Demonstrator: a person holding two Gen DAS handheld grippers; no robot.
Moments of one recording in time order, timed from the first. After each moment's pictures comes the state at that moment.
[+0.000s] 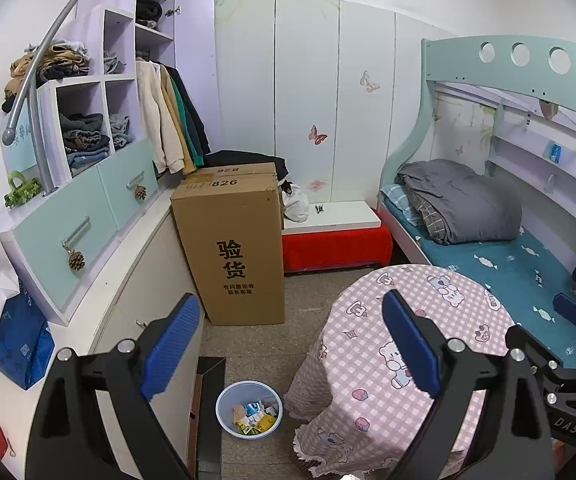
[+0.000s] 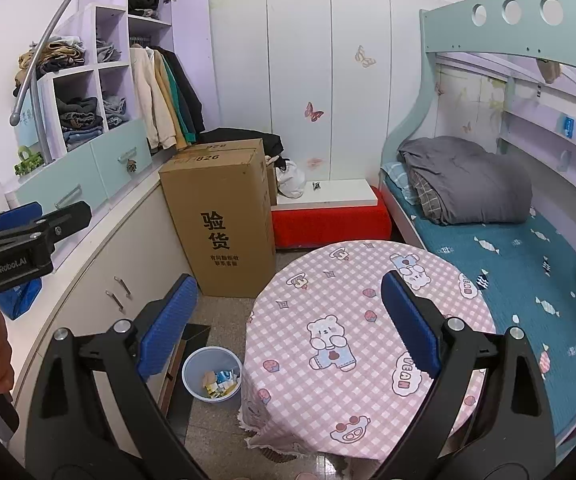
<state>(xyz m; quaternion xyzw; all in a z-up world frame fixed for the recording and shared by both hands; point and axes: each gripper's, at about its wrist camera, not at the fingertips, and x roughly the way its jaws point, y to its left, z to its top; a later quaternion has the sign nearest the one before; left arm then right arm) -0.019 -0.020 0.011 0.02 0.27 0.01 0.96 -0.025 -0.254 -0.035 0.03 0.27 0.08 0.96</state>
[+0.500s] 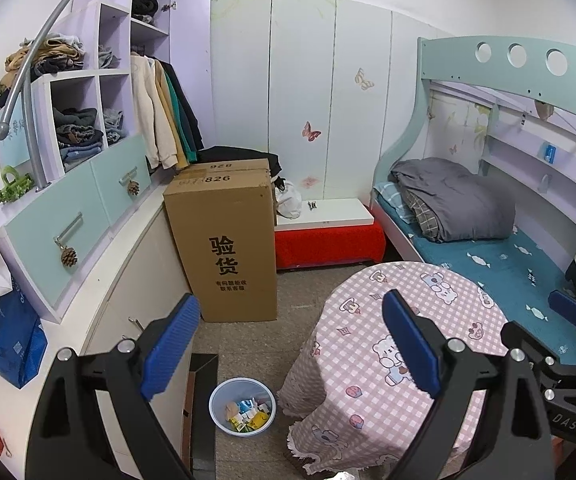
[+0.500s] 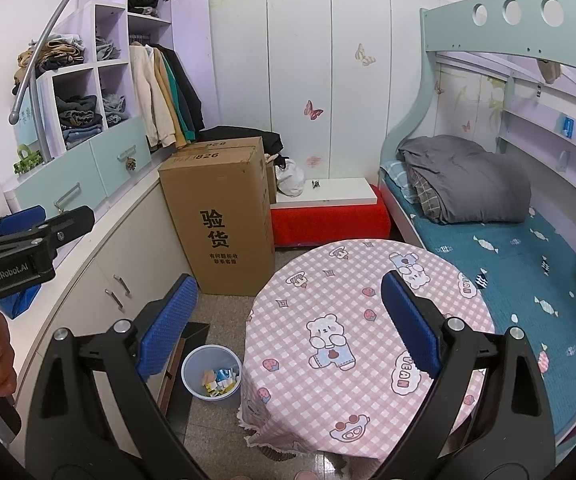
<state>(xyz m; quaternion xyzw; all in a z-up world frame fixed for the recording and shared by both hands) -0.018 -0.019 0.007 0.01 0.28 0.00 0.96 -0.024 -0.255 -0.033 0.03 0.27 0.08 0.96</state>
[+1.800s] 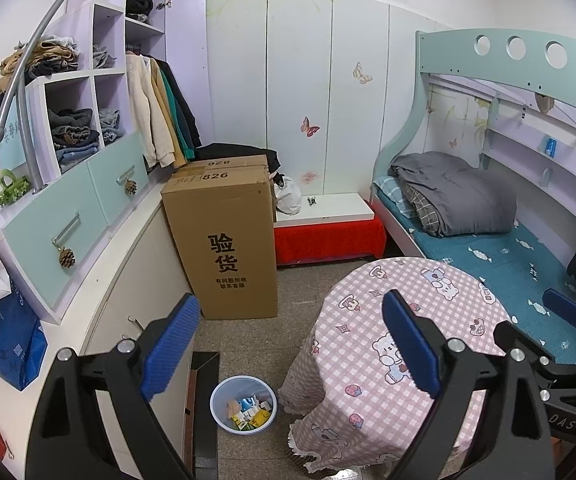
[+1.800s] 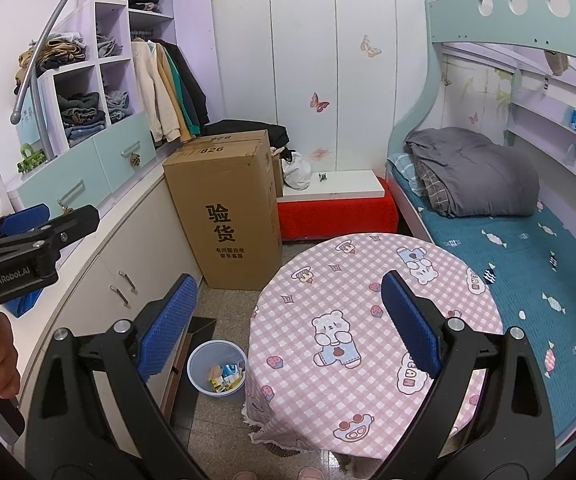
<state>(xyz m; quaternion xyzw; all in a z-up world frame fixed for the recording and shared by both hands) -0.011 -0.022 0.006 0.02 0.29 0.00 0.96 -0.014 -0.256 -0.041 0.03 0.28 0.09 0.96</state>
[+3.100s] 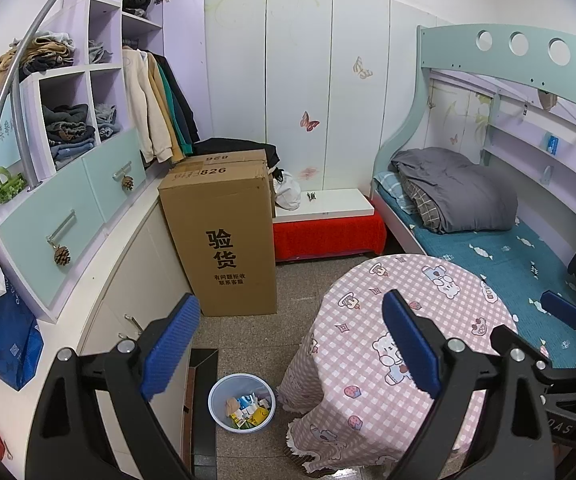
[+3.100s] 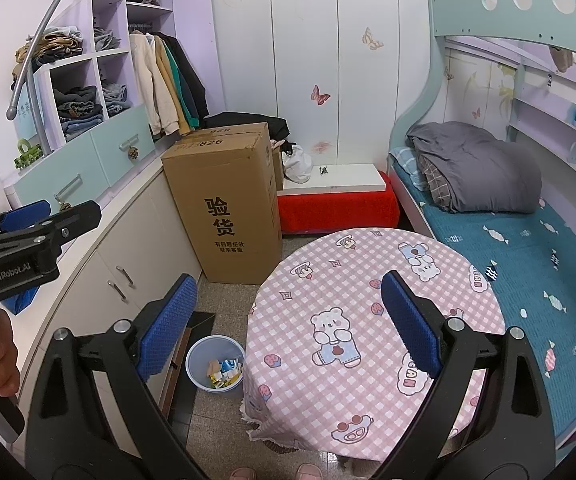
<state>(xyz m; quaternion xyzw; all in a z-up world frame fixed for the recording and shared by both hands) -0.004 -0.024 0.001 0.02 0.30 -0.01 0.95 -0.007 -0.260 -0.049 0.03 0.29 0.09 0.95</state>
